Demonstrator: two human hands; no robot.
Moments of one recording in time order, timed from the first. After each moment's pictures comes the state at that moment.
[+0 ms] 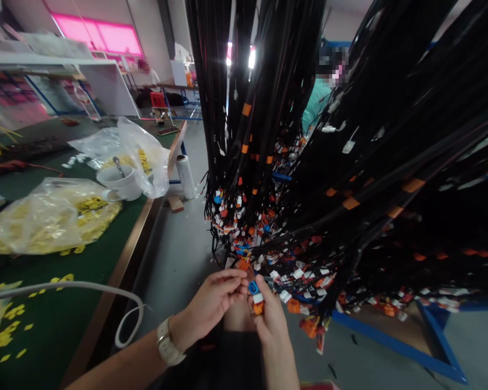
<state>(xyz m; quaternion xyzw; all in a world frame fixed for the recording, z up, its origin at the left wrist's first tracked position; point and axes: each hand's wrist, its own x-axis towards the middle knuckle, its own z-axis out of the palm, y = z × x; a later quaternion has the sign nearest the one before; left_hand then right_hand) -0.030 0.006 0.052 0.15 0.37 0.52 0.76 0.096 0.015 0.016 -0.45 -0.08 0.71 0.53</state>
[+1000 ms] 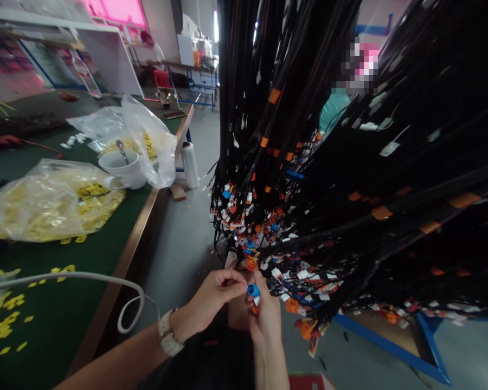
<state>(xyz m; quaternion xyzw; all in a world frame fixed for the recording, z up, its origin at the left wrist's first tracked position) -0.059 0.014 0.042 0.32 0.45 0.46 0.69 0.060 0.019 0.012 -0.53 -0.08 0.65 0.54</state>
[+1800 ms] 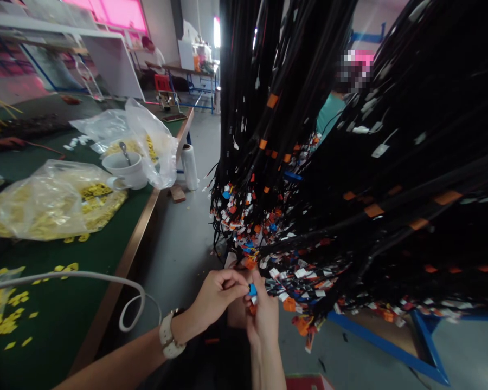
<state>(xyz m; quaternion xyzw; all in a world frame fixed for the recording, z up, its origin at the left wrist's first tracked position) -0.057 0.009 0.038 0.44 0.50 0.46 0.59 0.053 0.011 0.019 -0.52 -0.08 0.63 0.58</state>
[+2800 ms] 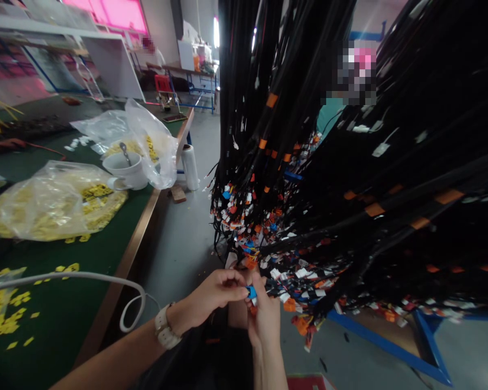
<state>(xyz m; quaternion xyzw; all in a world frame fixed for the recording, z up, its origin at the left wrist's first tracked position) -0.067 0.011 0.049 0.39 0.45 0.38 0.70 0.055 0.007 0.022 -0.50 -0.13 0.62 0.59</state>
